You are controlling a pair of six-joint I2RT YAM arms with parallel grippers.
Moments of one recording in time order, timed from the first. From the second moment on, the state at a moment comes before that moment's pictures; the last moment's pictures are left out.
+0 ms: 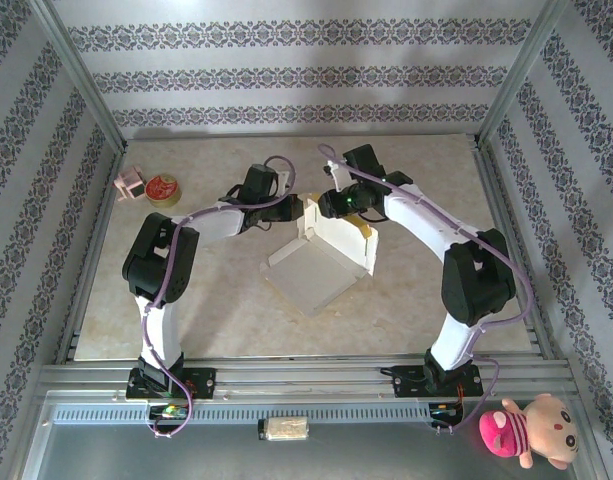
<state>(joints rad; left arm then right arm) -0.41 1.97 1.27 0.00 0.42 -0.47 0.43 1.76 1.40 -0.57 -0.27 0.10</state>
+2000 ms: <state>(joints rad) -0.23 1.67 1.08 -0.23 0.50 -0.14 0.32 1.89 1.34 -0.76 -0.24 -0.16</state>
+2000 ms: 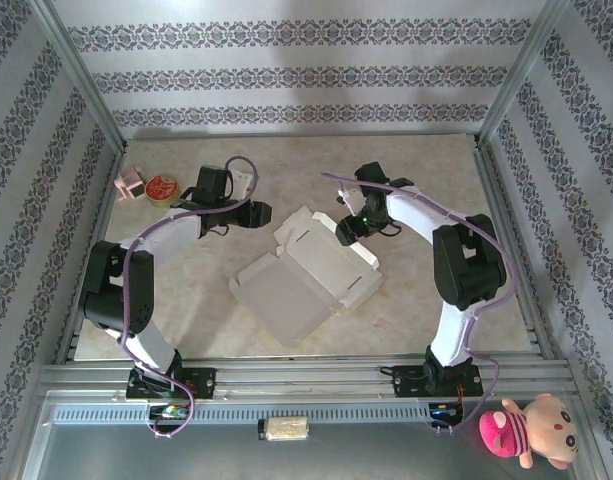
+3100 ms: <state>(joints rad) -0.11 1.68 1.25 -0.32 0.48 -0.25 0.61 1.57 1.11 -0.30 0.46 -0.83</state>
